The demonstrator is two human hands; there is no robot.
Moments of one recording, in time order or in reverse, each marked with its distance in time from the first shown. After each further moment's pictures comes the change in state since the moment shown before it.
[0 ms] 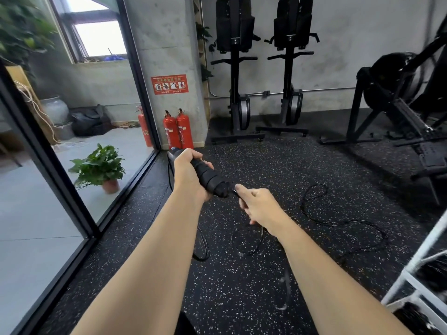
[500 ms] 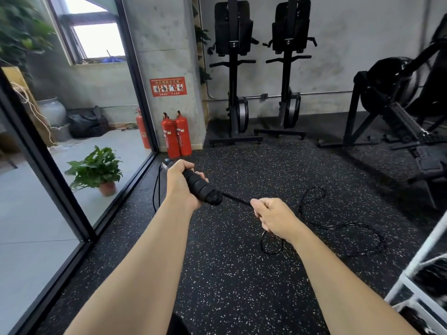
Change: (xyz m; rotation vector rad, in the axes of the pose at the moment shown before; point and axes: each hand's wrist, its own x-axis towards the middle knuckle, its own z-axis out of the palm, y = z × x) left_hand 0.020 0.001 -0.020 0.019 0.018 -0.041; right_hand -0.001 0.028 -0.032 -0.215 0.002 0.006
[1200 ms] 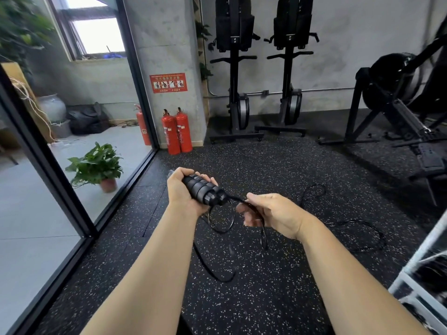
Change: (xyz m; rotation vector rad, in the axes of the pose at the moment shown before) left_hand -0.008 -0.017 -0.009 -0.317 -0.075 -0.126; right_hand -0.002 -0.013 -0.007 0.489 -0.348 0.064
